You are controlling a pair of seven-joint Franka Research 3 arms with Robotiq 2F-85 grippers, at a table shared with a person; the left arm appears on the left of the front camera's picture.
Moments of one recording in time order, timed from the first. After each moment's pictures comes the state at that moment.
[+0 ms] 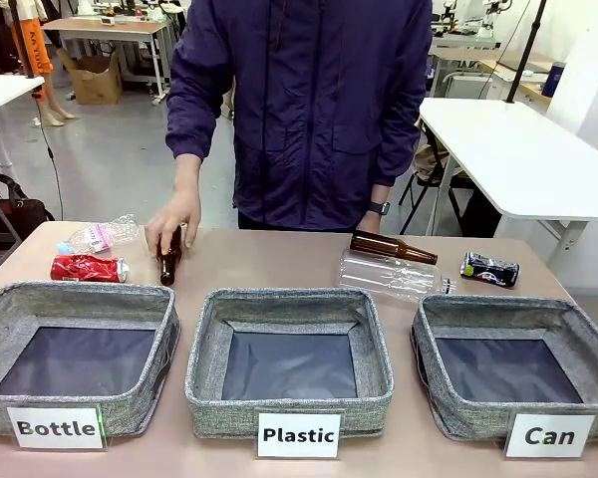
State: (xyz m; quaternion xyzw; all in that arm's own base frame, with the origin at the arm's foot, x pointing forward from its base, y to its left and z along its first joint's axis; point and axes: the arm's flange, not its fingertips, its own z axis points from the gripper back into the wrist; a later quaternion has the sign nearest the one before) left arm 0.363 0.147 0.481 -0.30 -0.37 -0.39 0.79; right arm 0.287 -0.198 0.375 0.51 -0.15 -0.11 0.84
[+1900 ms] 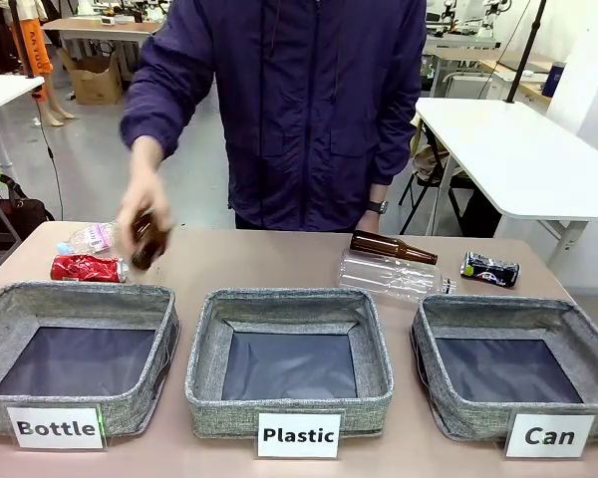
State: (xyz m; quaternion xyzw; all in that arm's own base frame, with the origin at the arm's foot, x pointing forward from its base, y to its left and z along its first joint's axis) left arm 0.407 0.170 0.491 -0.30 -0.41 -0.33 0.80; right arm 0.286 -0.198 0.375 0.51 -0.15 -0.11 0.84
